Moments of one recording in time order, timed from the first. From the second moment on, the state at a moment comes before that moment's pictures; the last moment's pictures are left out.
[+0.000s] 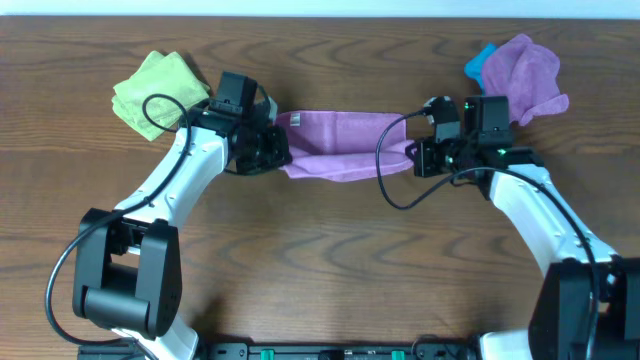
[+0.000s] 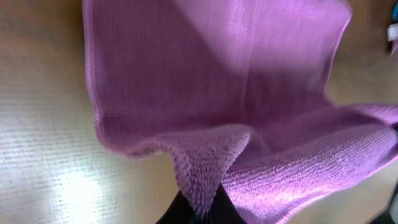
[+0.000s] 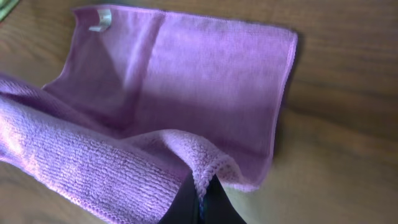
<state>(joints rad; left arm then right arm) -0.25 1.79 1.25 -0.65 0.47 -0.47 0.09 1.61 0.99 -0.37 -0.44 0.00</state>
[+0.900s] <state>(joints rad) -0.22 2.00 1.25 -0.13 0.32 -0.61 0.14 1.89 1.09 -0.06 -0.29 0.07</state>
